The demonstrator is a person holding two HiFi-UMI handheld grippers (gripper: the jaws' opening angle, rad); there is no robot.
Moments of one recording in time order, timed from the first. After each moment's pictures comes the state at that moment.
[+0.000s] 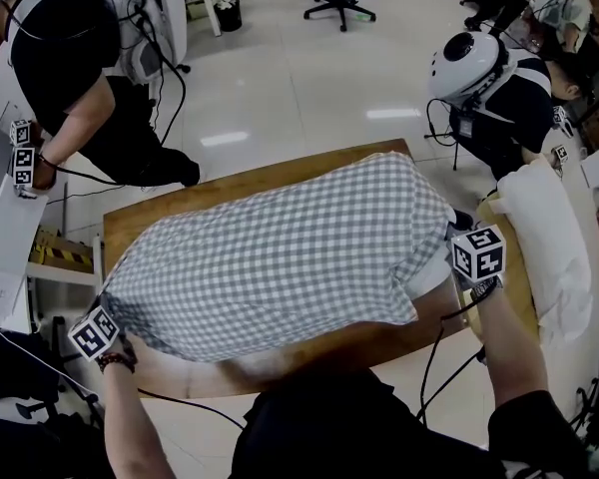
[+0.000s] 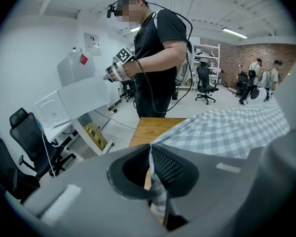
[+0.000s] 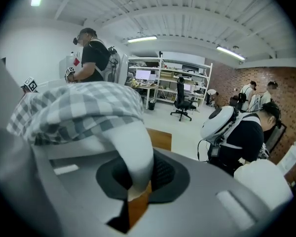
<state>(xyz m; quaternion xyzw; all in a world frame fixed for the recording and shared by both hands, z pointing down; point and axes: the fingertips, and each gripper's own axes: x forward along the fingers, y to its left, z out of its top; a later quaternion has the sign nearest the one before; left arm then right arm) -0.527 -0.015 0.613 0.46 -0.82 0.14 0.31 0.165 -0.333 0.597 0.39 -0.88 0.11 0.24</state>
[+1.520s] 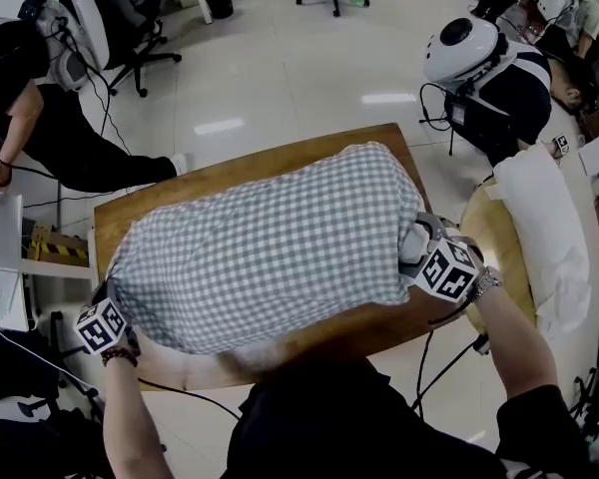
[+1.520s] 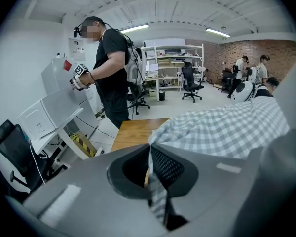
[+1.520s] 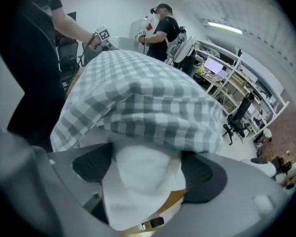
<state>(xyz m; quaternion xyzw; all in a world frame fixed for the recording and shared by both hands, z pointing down) -0.483 -0.059 0.617 0.52 -0.79 0.17 0.28 0.107 -0.244 0.661 0.09 -0.88 -0.10 0.46</state>
